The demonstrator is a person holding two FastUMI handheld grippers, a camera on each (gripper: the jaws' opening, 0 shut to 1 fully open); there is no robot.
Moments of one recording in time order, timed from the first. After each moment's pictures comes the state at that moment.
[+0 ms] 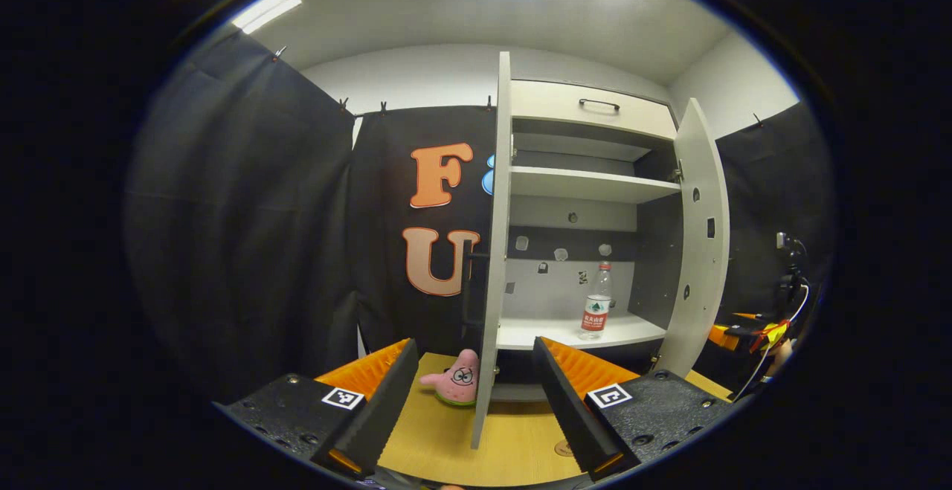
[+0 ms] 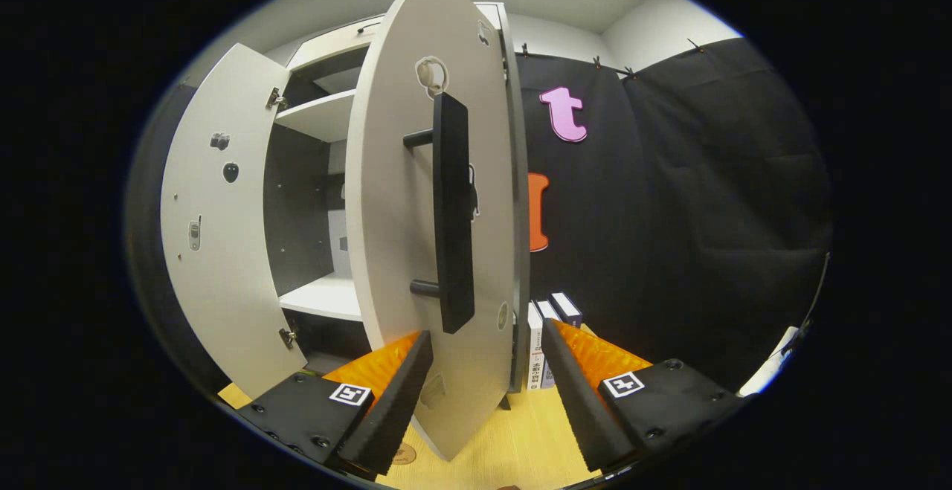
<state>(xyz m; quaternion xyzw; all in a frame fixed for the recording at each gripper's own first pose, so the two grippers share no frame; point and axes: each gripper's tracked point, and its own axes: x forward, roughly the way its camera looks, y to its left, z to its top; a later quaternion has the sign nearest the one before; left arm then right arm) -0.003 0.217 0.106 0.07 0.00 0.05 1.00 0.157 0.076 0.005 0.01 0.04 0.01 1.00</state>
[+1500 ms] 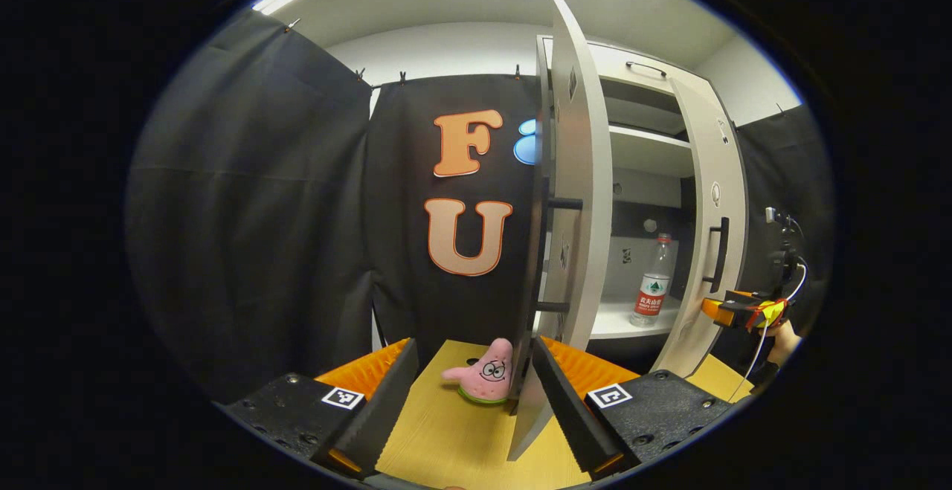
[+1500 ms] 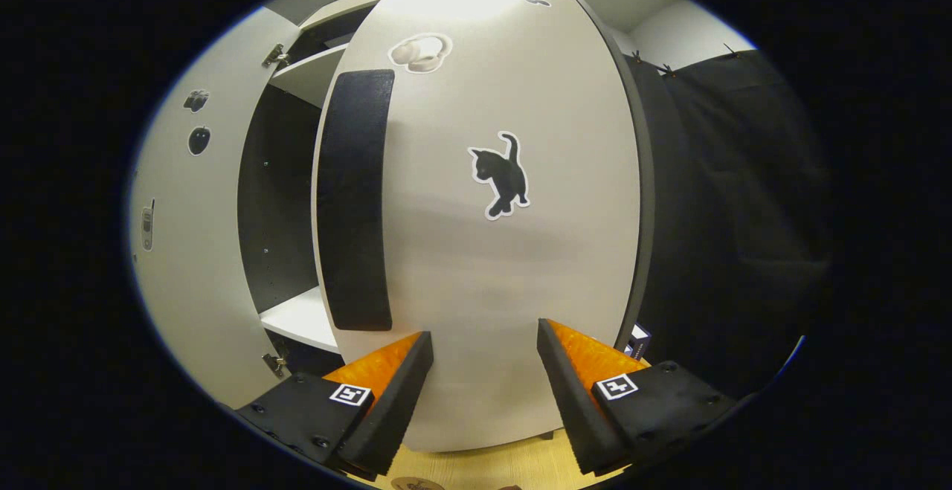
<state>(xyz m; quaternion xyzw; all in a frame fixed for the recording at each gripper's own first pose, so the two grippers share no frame) 0.083 0.292 0.044 0.06 0.04 0.08 0.99 0.284 0.156 -0.010 0.00 0.05 0.03 1.00</state>
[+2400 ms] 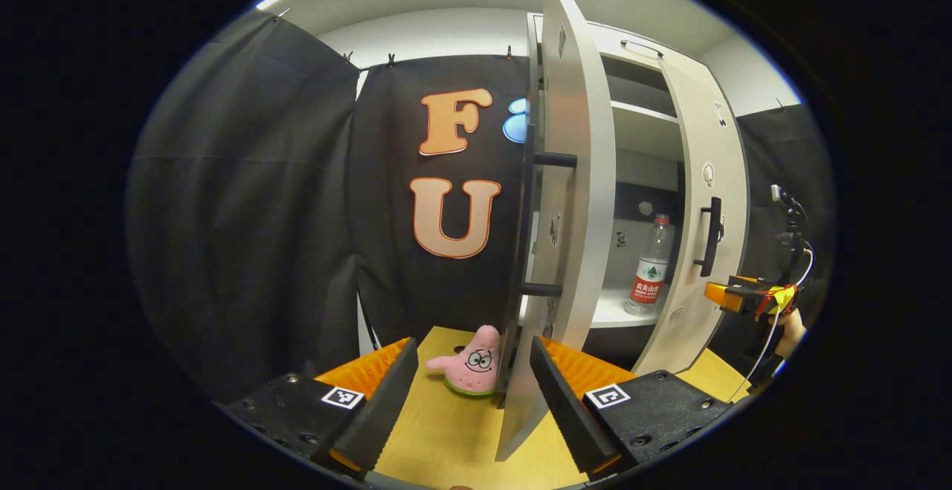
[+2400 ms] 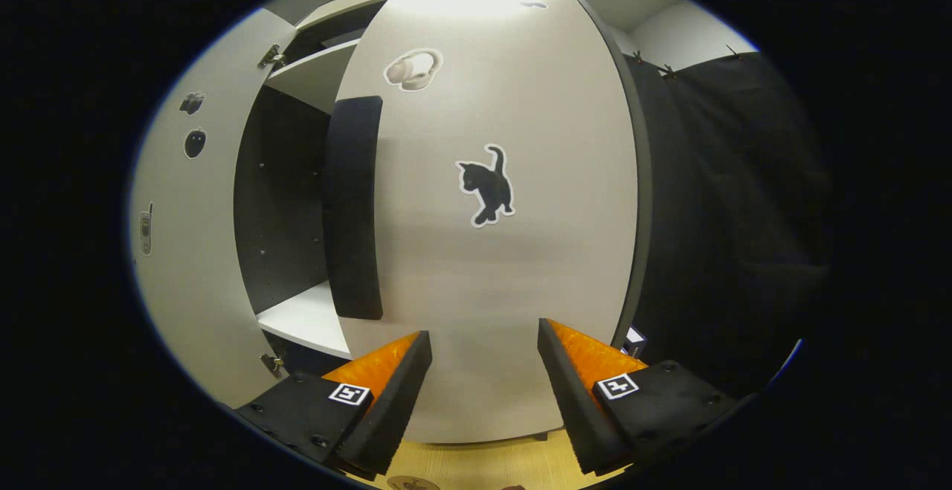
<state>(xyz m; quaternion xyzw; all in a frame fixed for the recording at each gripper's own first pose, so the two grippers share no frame) 0.108 0.277 0.014 0.05 0.07 0.07 0.99 0.259 0.140 0.002 -0.01 0.05 0.03 1.00</state>
